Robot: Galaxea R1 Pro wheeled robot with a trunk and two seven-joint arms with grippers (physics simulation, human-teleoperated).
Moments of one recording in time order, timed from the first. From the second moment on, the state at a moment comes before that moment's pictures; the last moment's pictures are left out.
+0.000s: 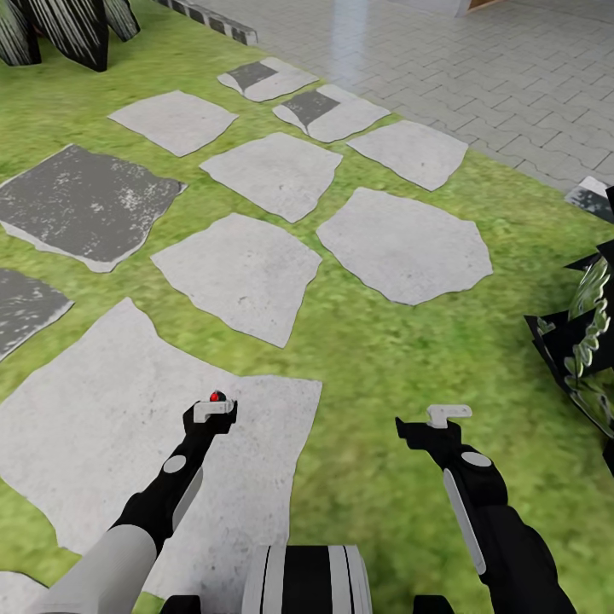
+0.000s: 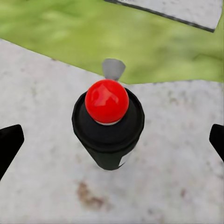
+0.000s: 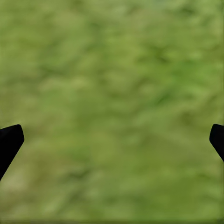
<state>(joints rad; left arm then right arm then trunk) -0.67 0.00 0.00 -0.60 0.00 -0.25 0.00 -0.37 -0.01 -0.04 -1.44 0.03 0.59 0.01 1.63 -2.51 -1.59</state>
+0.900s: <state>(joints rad) -0.67 0.00 0.00 -0.60 0.00 -0.25 0.00 -0.37 -0.01 -0.04 -1.44 0.03 0.59 0.01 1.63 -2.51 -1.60</state>
